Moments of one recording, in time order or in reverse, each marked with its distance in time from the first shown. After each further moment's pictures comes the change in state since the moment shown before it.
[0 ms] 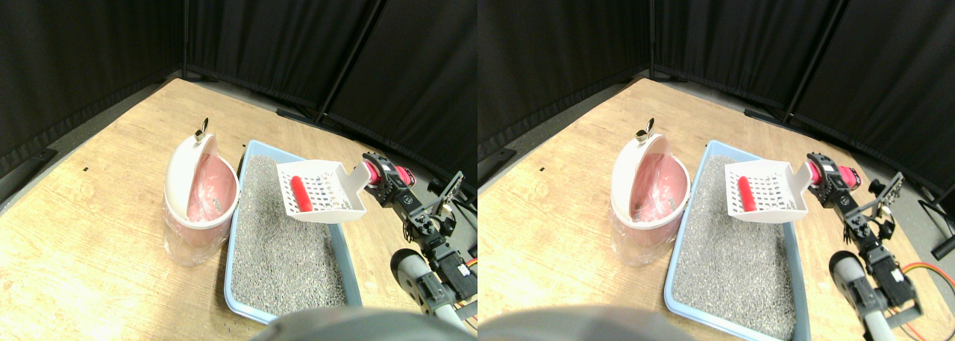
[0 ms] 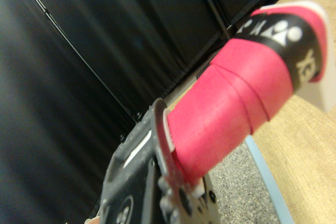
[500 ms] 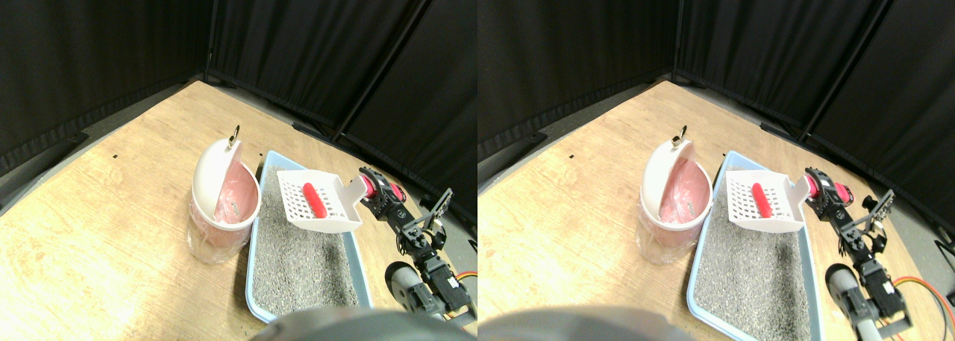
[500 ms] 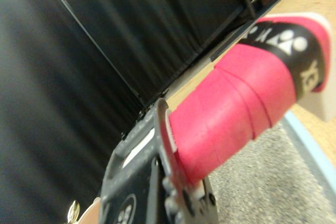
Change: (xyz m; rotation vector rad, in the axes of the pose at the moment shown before) right arm 0.023 0.039 -0.016 0.051 0.036 0.116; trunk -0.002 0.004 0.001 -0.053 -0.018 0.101
